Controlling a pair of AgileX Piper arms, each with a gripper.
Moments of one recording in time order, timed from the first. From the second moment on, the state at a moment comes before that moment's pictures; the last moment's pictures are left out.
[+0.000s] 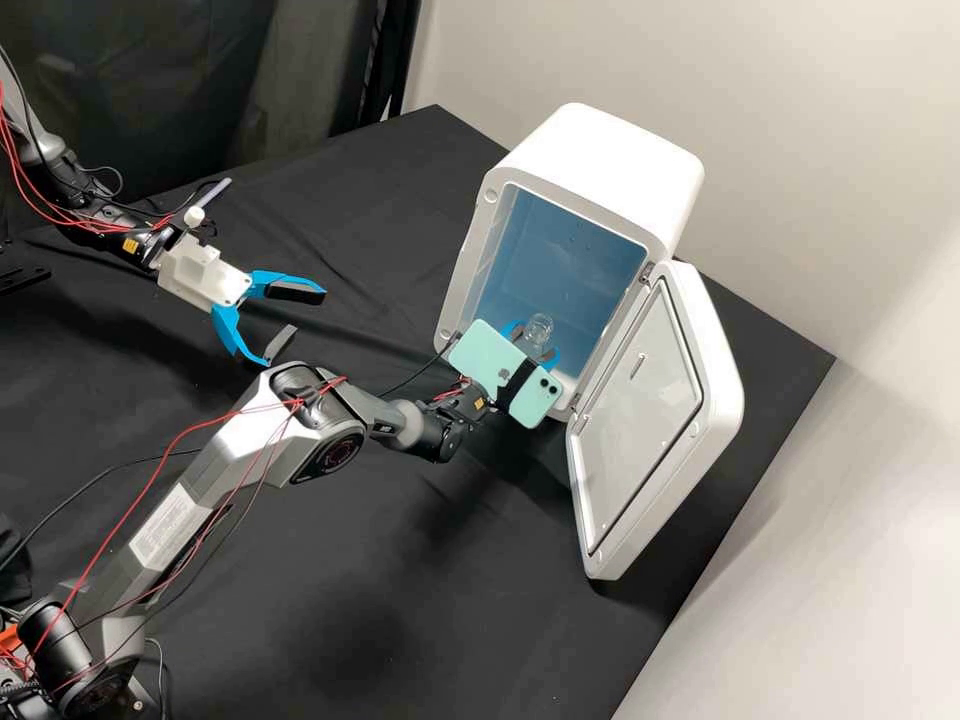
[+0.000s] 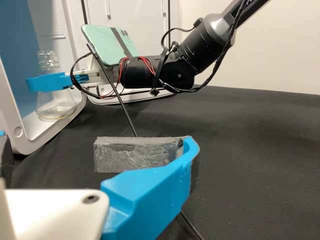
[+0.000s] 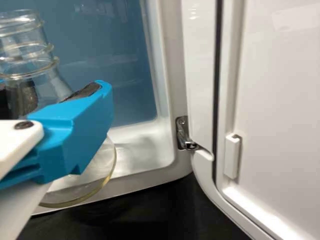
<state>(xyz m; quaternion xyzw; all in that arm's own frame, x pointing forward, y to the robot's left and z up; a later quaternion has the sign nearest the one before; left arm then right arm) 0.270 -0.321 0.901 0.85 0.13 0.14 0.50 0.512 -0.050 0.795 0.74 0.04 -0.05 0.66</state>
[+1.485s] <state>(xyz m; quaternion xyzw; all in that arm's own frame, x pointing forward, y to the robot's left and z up) 0.270 -0.321 0.900 0.85 0.13 0.14 0.50 0.514 -0.047 0.790 0.74 0.04 -0.05 0.66</state>
